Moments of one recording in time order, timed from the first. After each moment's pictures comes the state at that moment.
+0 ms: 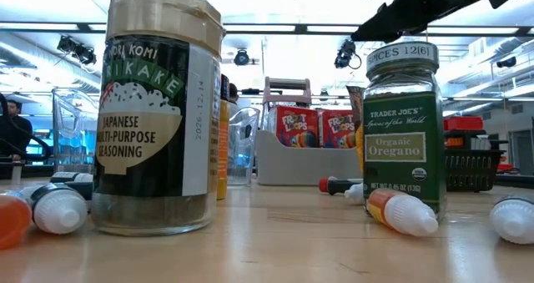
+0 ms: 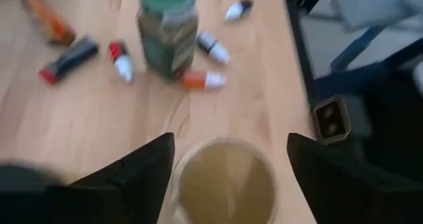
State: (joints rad) left arm -0.59 1.71 1.17 -0.23 -0.27 -0.51; right arm 0.03 0.94 0.65 -0.10 0.09 -0.20
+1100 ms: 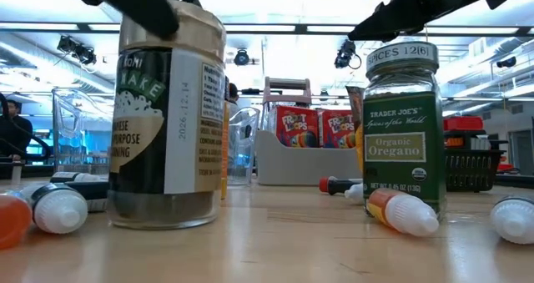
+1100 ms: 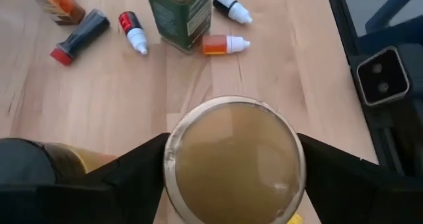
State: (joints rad) left arm -0.59 1.76 1.17 -0.29 -0.30 -0.44; right arm 0.03 0.96 0.65 -0.08 0.09 -0.22
